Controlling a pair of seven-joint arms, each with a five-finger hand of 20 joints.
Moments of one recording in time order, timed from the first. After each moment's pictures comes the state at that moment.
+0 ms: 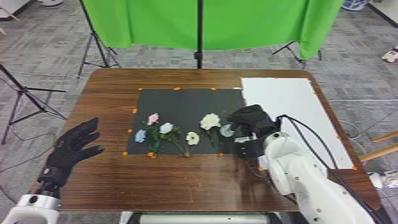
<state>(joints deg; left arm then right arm) 131.4 -63.3 -106.1 -117.6 73.9 1.2 11.0 -90.1 -60.4 66.1 -110.3 -82.6 14.3 29.9</state>
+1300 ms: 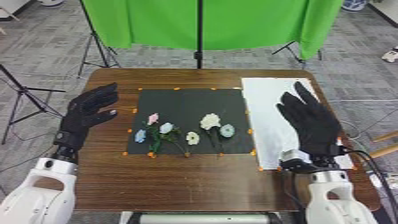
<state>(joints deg) 116.0 -63.8 -100.4 -116.7 74.3 -3.4 15.0 -118.1 -74.0 93.6 -117.2 -58.2 -0.5 -15.2</state>
